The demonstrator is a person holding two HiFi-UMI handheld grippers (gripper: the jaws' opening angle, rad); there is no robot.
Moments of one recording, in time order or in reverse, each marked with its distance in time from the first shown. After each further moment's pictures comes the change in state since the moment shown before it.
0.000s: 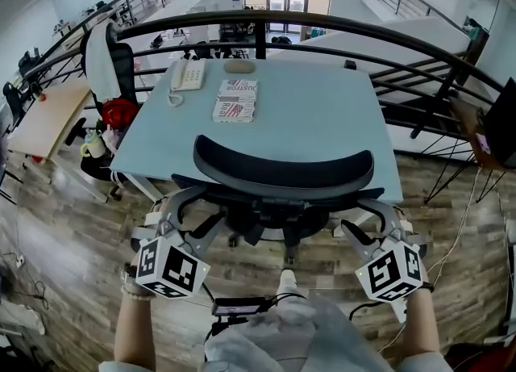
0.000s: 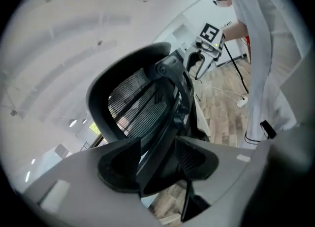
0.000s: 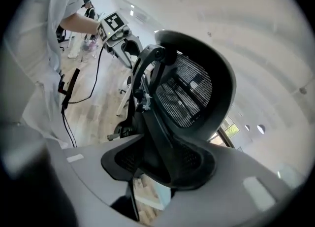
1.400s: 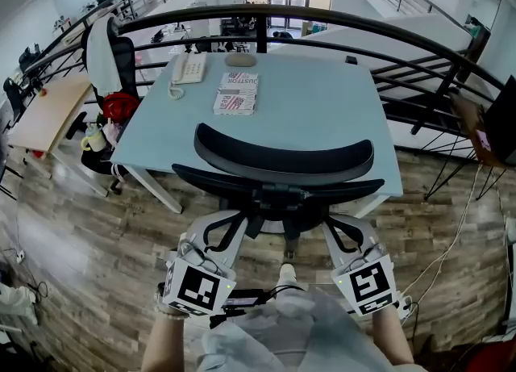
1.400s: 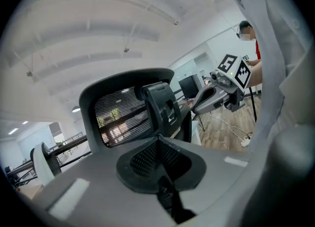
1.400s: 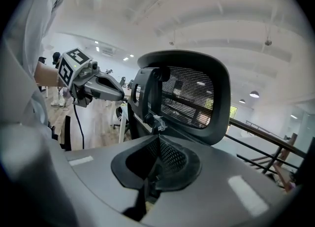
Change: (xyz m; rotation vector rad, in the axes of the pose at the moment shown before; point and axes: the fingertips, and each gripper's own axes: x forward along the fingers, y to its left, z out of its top) left arm -0.005 -0.044 0.045 -0.317 -0.216 0.034; right arm 0.001 0.034 0.042 0.468 -0.234 -0.030
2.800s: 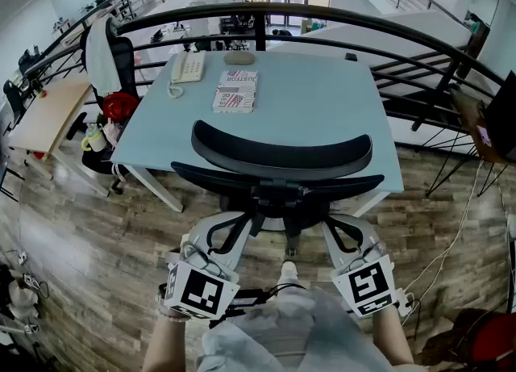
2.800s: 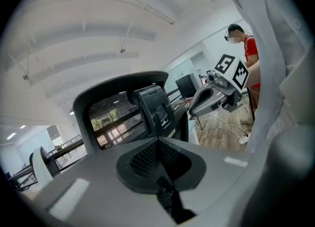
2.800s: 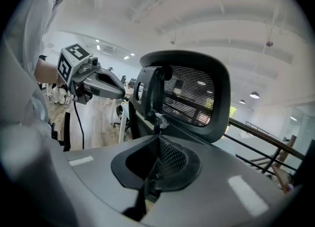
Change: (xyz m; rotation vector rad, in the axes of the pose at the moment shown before) left arm -0.003 -0.011 0.007 0.031 0.003 -0.020; right arm -0.003 0.006 -0.003 -0.016 0.013 -0.001
